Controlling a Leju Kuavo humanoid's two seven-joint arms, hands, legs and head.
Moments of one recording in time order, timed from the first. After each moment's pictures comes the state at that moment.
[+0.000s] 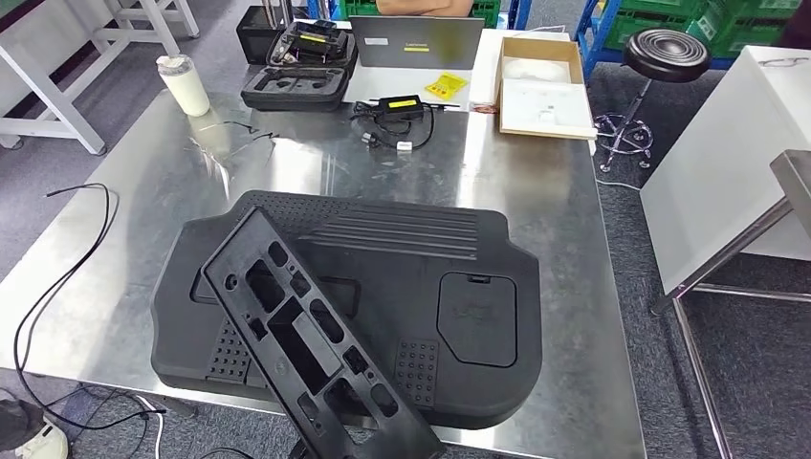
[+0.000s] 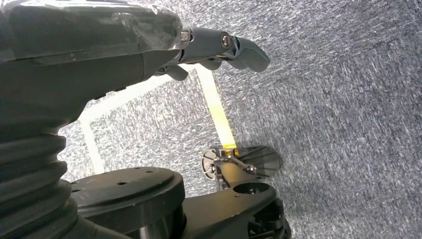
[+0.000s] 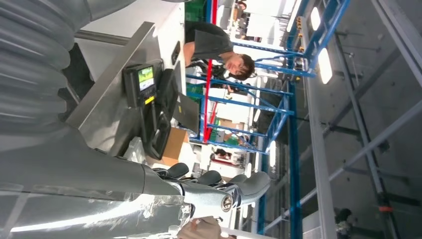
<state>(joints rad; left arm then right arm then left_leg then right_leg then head) -0.15 -0.07 -0.95 -0.29 0.88 0.45 -0.27 0.00 0.07 -0.11 -2.00 0.31 -0.69 -0.32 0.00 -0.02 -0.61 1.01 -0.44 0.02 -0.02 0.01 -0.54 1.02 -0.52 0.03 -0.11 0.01</state>
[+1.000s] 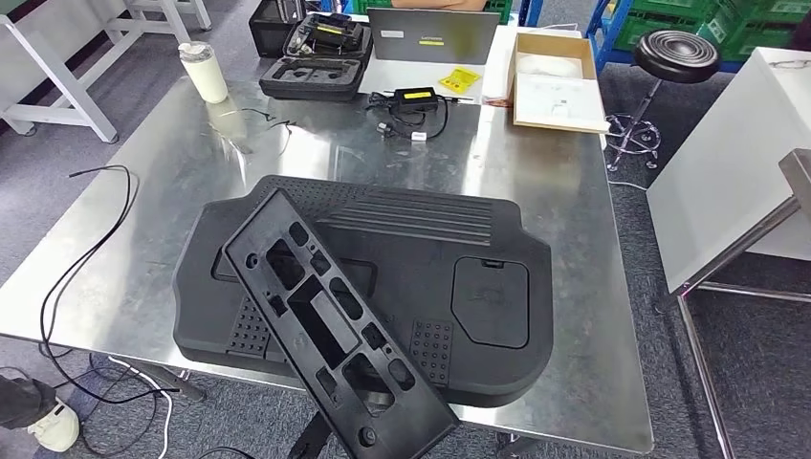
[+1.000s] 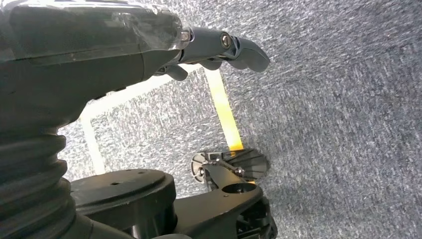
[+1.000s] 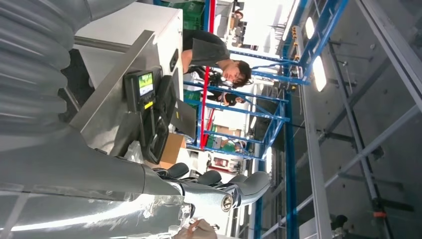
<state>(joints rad) -0.15 -0.06 -0.96 -0.29 0.89 0.46 -0.29 -0.01 0.06 -0.11 -1.99 0.29 -0.69 -0.32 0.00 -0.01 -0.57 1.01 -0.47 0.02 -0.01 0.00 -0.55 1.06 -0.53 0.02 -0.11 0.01</state>
